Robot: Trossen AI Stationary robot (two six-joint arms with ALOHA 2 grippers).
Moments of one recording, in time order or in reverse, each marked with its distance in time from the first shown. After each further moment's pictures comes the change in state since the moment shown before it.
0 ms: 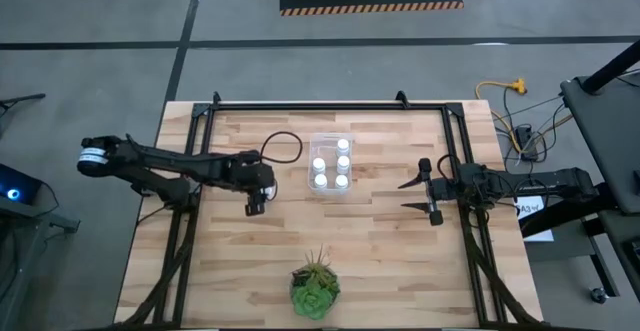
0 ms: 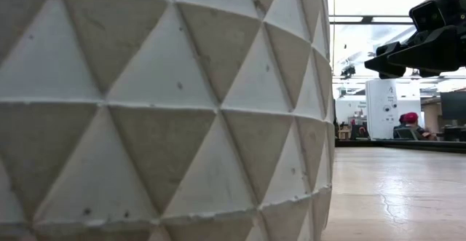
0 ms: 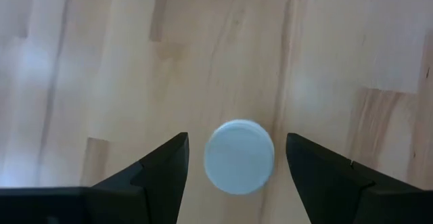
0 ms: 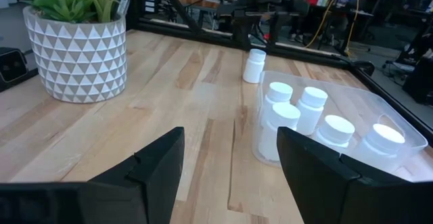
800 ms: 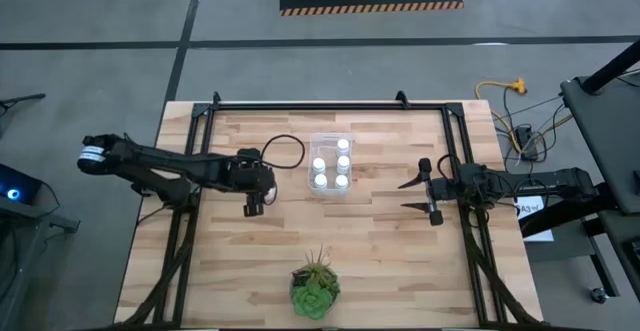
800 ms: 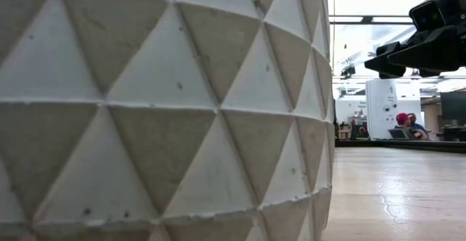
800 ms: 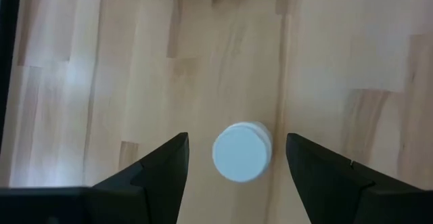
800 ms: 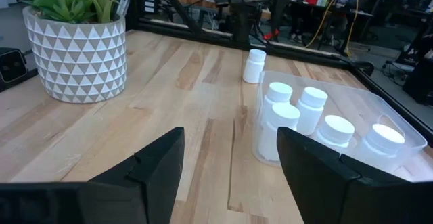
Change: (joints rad) left arm -0.078 0.002 0.120 -0.140 -0.099 -0.002; right arm 0.000 0.000 0.000 0.000 0.000 0.000
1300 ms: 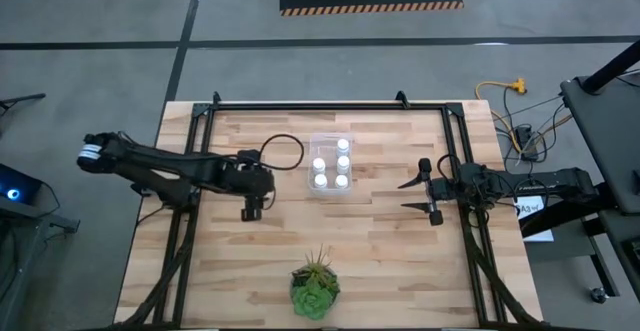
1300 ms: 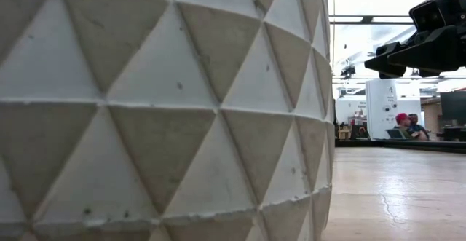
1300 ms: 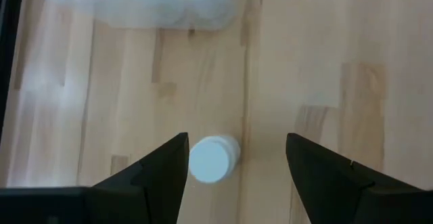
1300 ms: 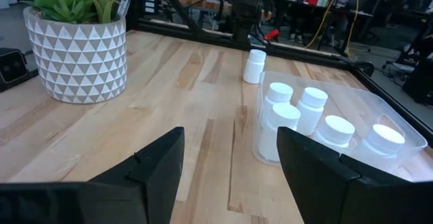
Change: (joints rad) left arm -0.074 -0.004 0.143 -0.110 0.033 -0.047; right arm 0.000 0.000 0.000 0.001 0.000 0.000
